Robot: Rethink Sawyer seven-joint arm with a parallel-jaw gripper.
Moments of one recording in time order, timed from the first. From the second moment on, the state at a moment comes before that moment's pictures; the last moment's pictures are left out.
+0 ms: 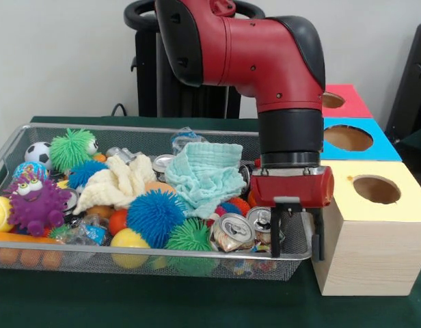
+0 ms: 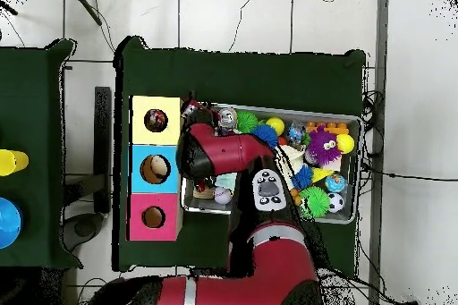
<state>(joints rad) -0.16 -0.43 0.07 1.51 -0.28 -0.12 2.47</state>
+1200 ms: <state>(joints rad) -0.18 -0.46 0.08 1.55 -0.28 -0.05 2.47</state>
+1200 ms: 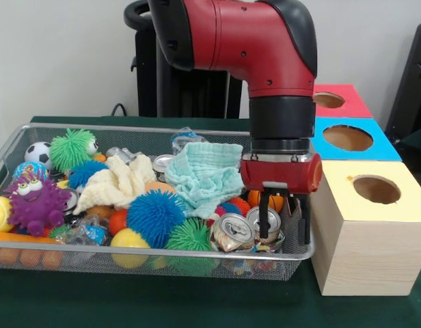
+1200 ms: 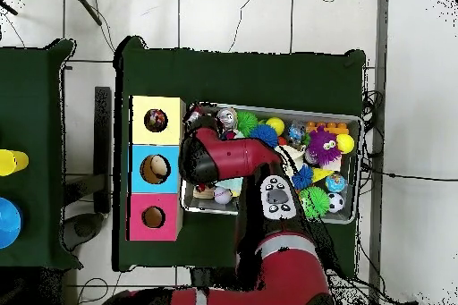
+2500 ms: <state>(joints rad) -0.15 -0.43 0.06 1.53 -0.33 -0.05 2.47</state>
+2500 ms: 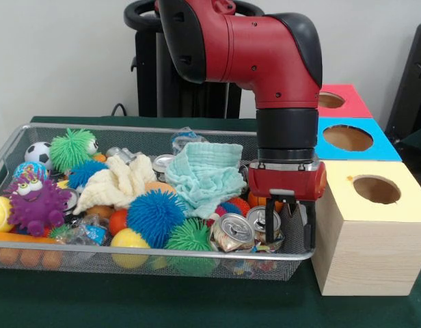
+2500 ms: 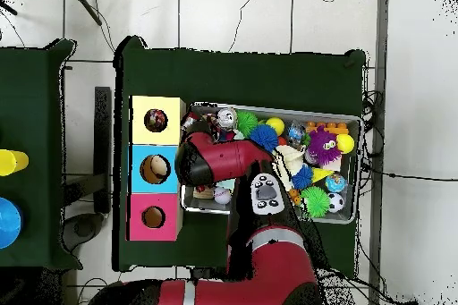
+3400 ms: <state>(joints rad) -0.19 -0.44 0.06 1.52 -0.45 0.09 2.47</state>
